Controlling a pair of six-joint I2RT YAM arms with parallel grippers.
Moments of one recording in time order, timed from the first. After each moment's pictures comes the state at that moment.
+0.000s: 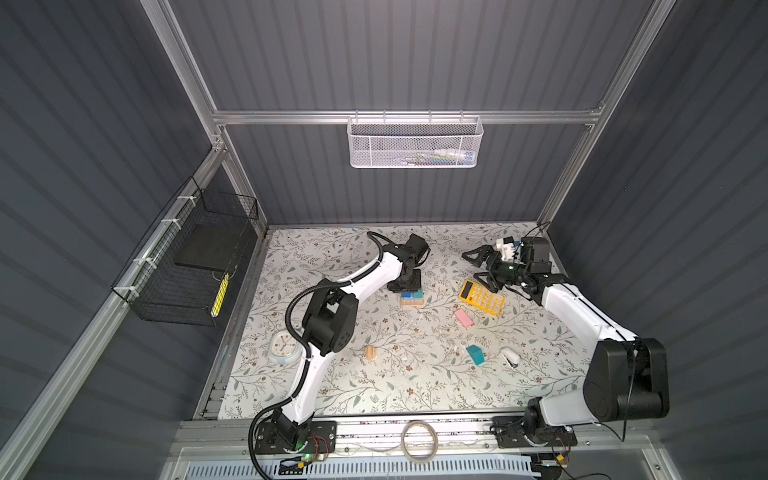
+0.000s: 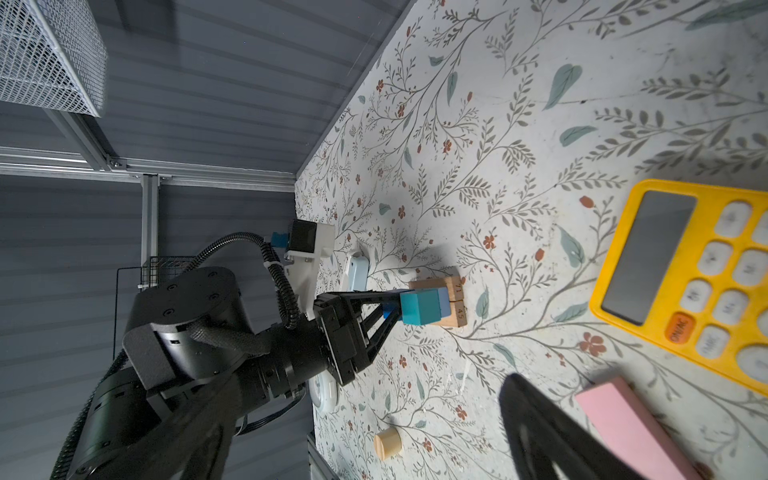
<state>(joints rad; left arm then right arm) -0.70 2.25 1.96 -0.96 -0.05 -0.59 0.05 1.45 1.00 -0.19 -0.69 0.86</state>
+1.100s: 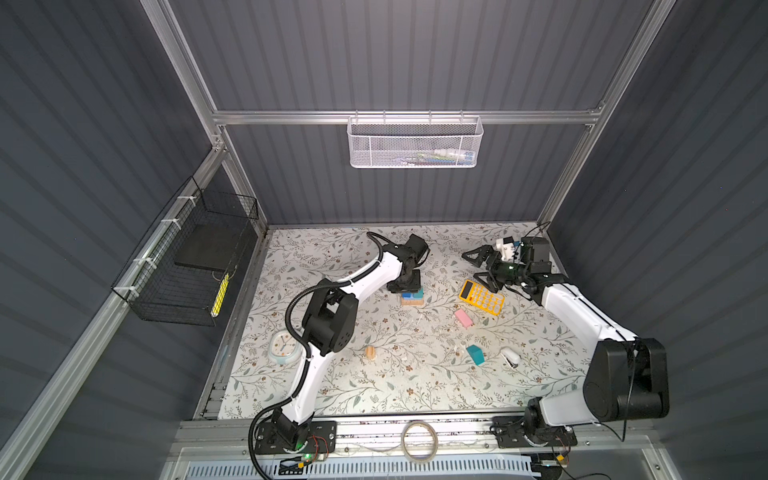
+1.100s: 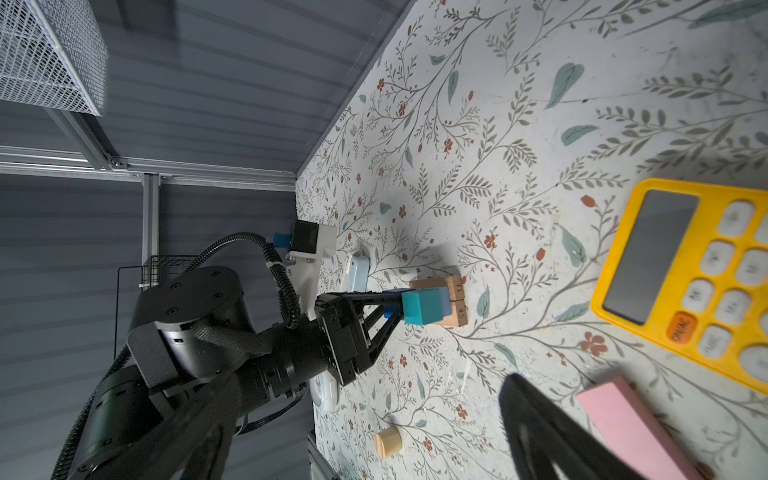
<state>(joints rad) -0.70 2.25 1.96 -0.98 -0.05 -0.59 0.05 1.45 1.00 -0.19 -0.70 0.86</state>
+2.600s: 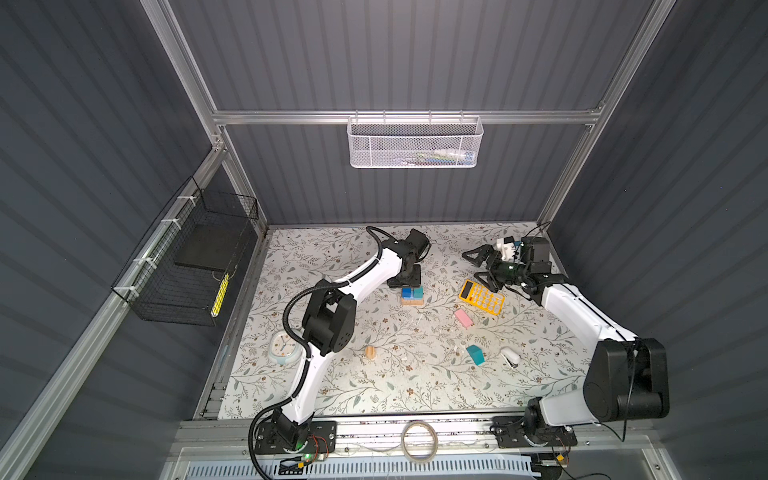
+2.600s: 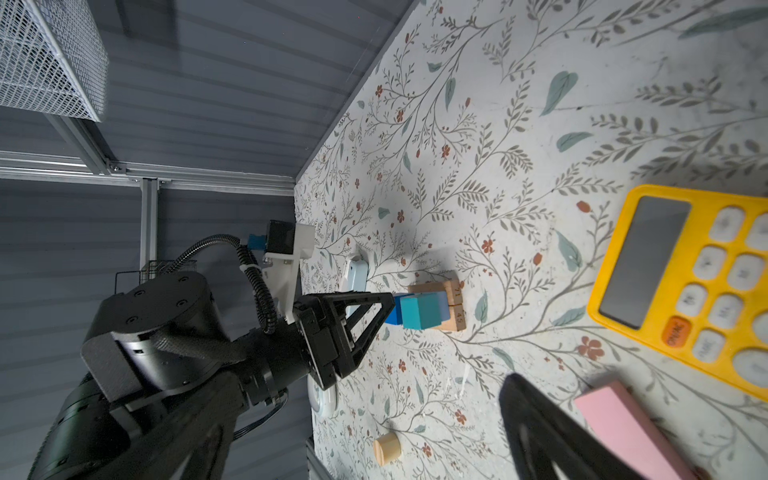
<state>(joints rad) -0.70 2.25 2.04 -1.03 -0.09 -0.57 0.06 1.43 0.98 -0.16 -0.65 0.86</state>
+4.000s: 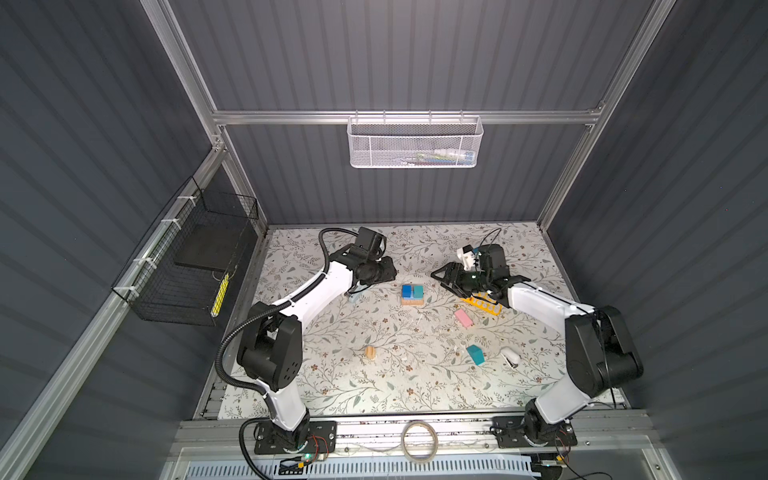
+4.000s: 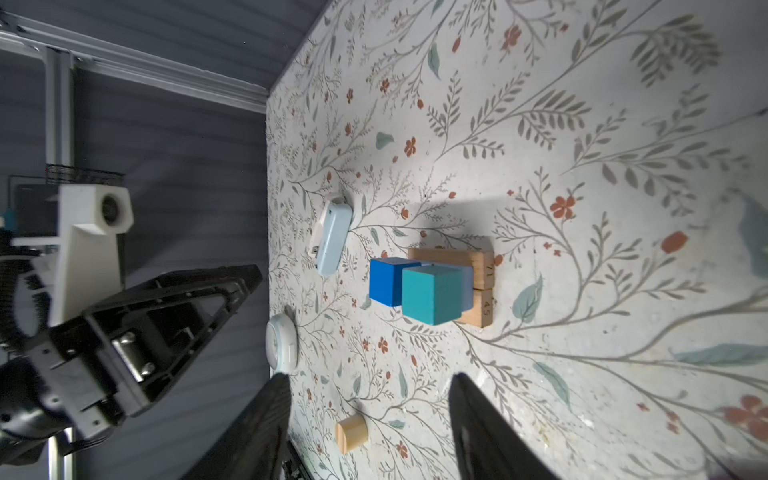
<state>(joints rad) -0.53 1.76 1.42 -0.54 0.19 -0.55 0.30 1.66 1.01 -0.06 -0.61 0.80</state>
